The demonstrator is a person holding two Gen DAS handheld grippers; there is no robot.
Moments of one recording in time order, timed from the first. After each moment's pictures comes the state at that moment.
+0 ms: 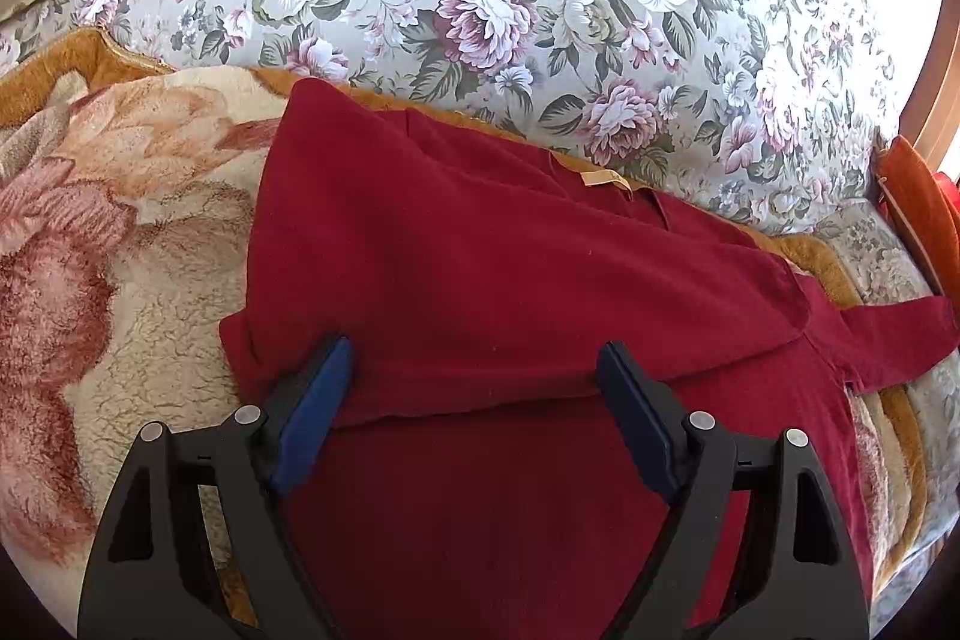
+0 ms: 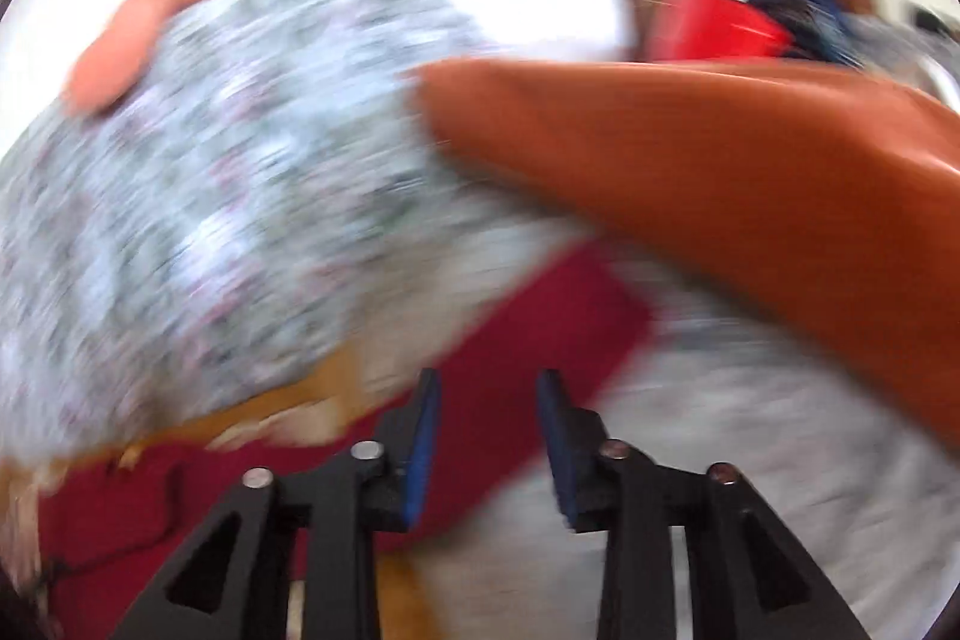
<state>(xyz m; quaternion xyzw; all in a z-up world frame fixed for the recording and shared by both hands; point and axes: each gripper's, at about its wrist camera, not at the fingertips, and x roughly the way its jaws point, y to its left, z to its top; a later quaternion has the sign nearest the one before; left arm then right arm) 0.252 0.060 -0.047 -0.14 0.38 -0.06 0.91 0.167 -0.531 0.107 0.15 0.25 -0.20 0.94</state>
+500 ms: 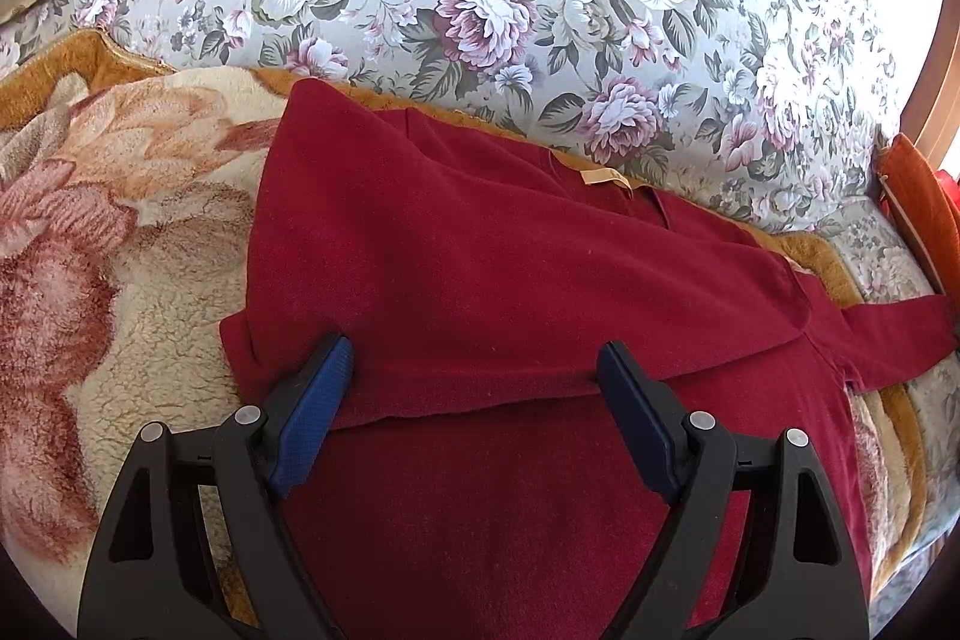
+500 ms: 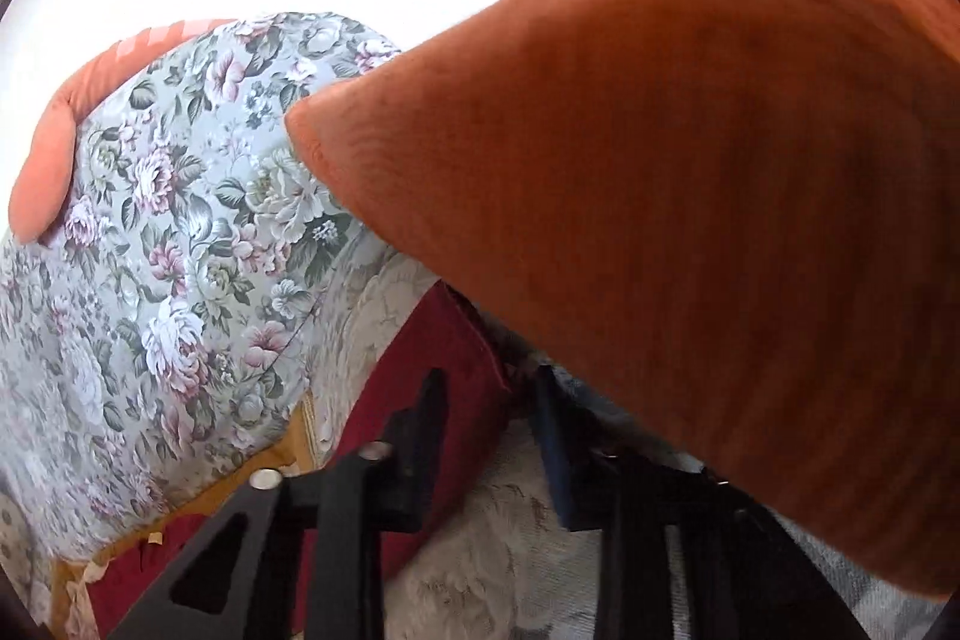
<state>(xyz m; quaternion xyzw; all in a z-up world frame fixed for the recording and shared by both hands) 0.251 0.057 -0.047 -0.14 0.38 -0.06 0.91 0.176 -0.610 0.093 0.25 0.25 -0.19 0.92</state>
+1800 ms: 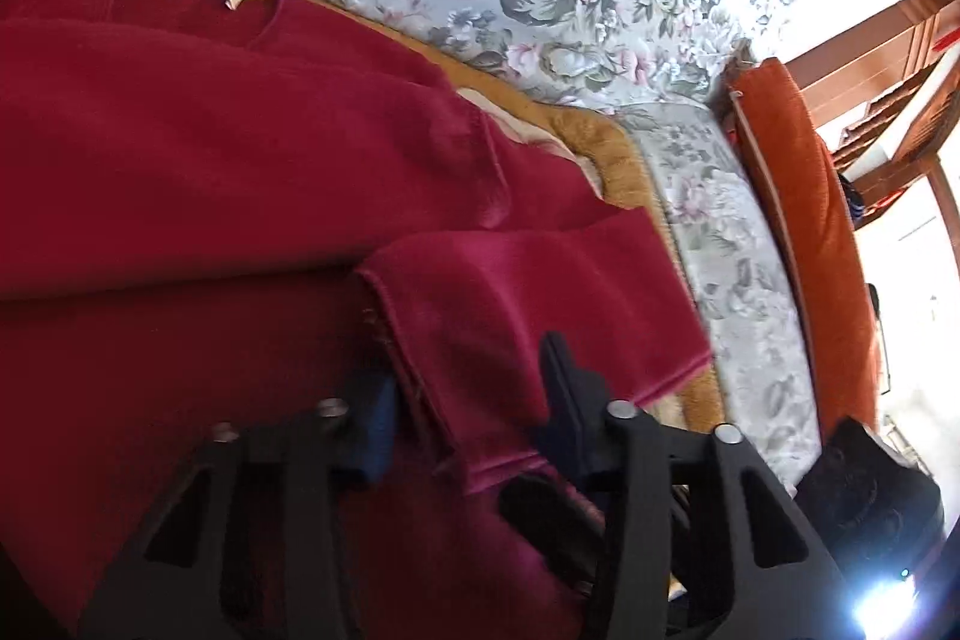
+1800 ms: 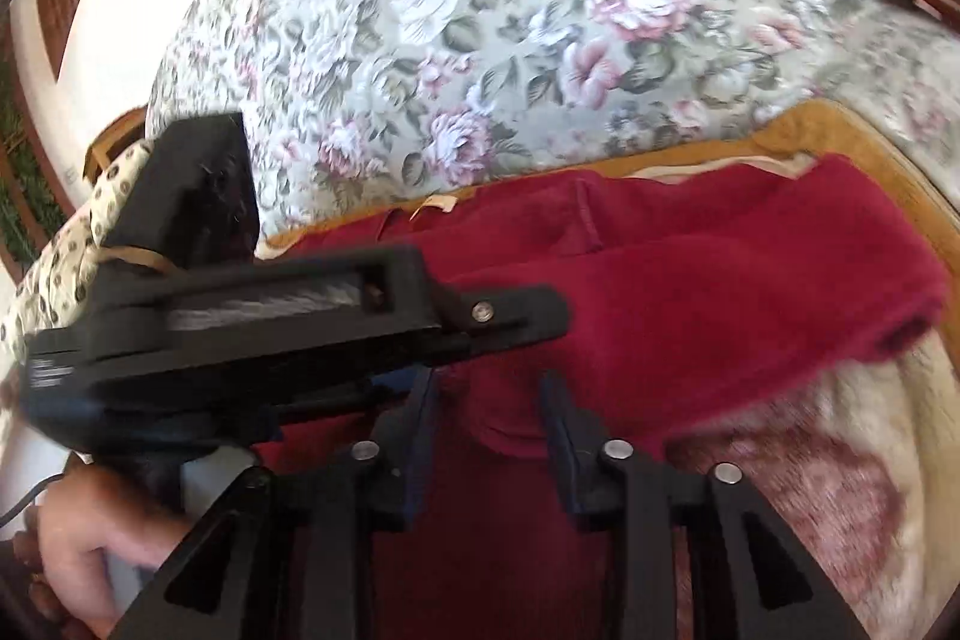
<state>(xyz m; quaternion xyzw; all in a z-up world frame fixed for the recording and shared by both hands) 0.291 -0.127 -0.046 -0.25 0.49 -0.28 0.79 0.195 -0.274 -0.006 0.13 0.36 0.17 0.91</state>
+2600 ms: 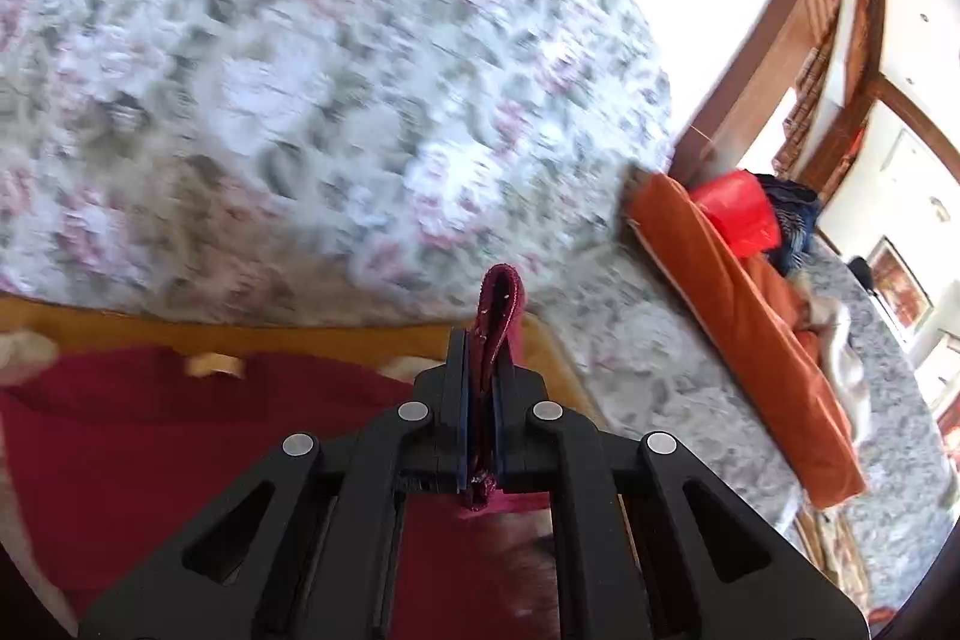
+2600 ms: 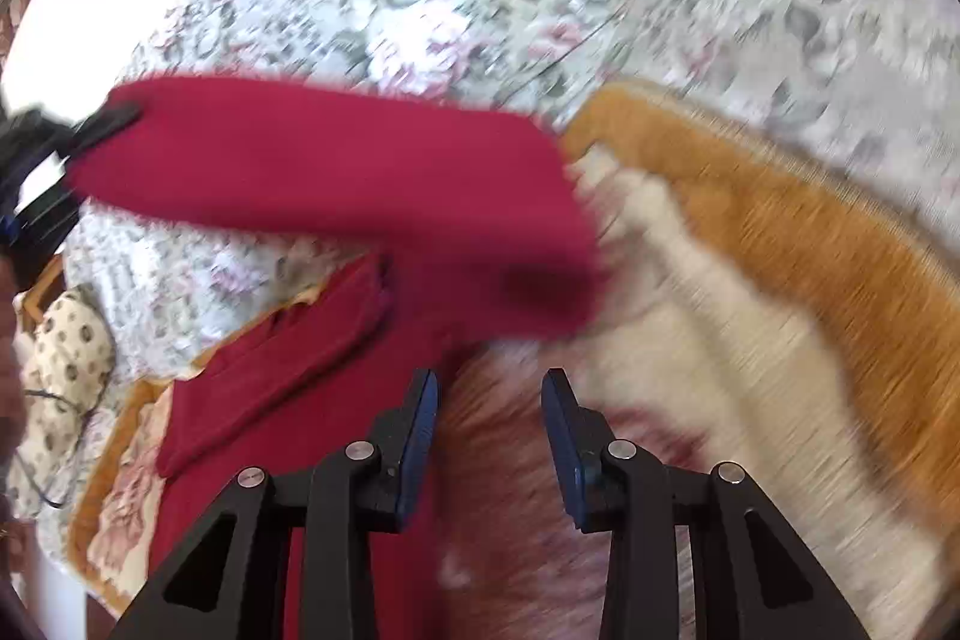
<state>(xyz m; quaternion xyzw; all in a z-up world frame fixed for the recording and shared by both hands) 0.316 -0.072 0.144 -0.17 0.33 -0.30 0.88 0.175 -0.358 -0.012 0.24 0.33 0.02 0.91</state>
